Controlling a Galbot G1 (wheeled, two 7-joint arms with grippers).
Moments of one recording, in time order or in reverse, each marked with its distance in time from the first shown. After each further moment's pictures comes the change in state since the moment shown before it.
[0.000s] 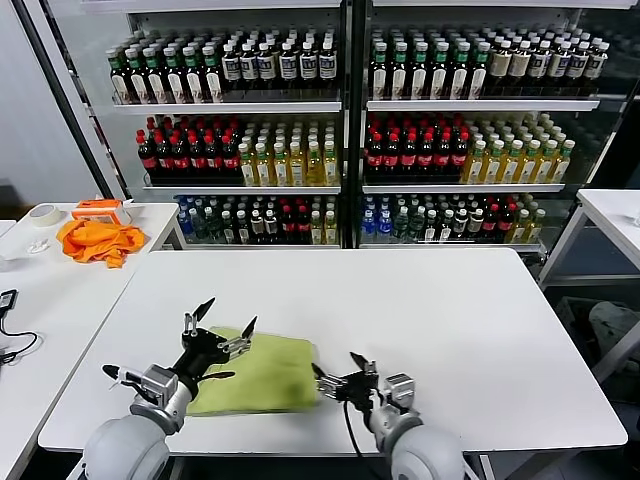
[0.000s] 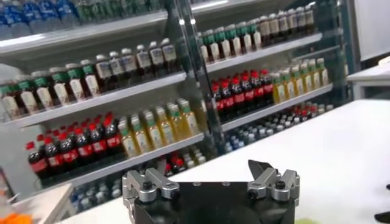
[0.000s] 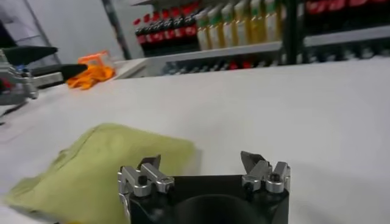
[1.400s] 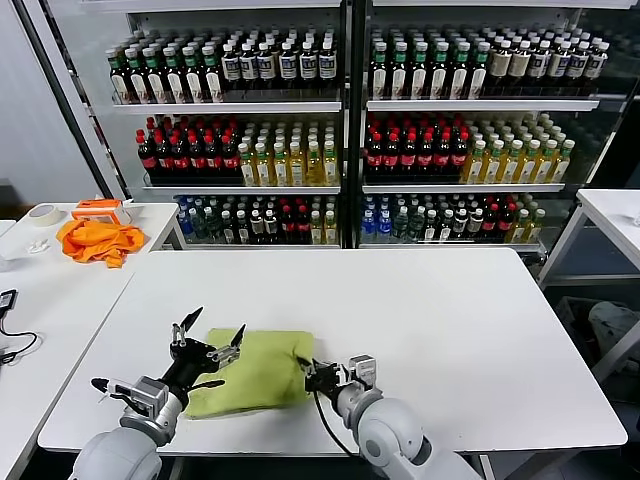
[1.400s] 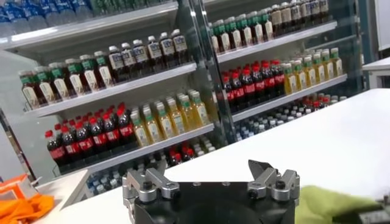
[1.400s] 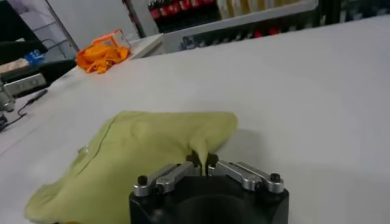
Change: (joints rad) left arm 0.065 -0.025 -0.054 -0.006 0.023 -0.017 0.008; right arm 0.182 0.016 -0.108 -0.142 0.154 -0.007 0.068
